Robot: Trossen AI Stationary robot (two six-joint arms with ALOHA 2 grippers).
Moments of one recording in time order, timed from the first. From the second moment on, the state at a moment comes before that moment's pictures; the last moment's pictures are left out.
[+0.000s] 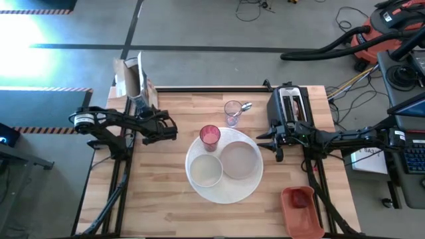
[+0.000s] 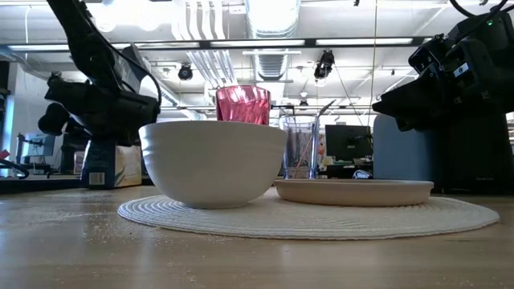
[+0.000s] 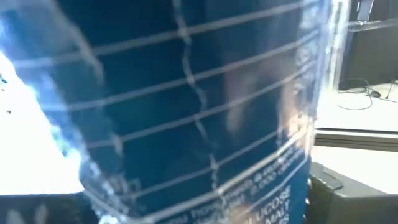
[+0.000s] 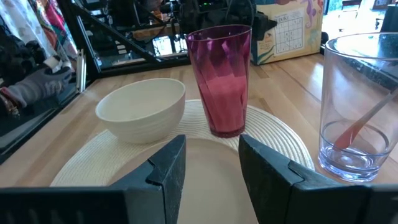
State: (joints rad) left arm 0.28 1.54 0.53 -0.75 -1.38 -1.68; right arm -0.23 0.78 0.01 0.63 -0.28 0.10
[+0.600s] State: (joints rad) left arm 0.21 1.51 0.63 -0.79 -1.27 -1.58; right arm -0.23 0.78 0.01 0.63 -0.28 0.10
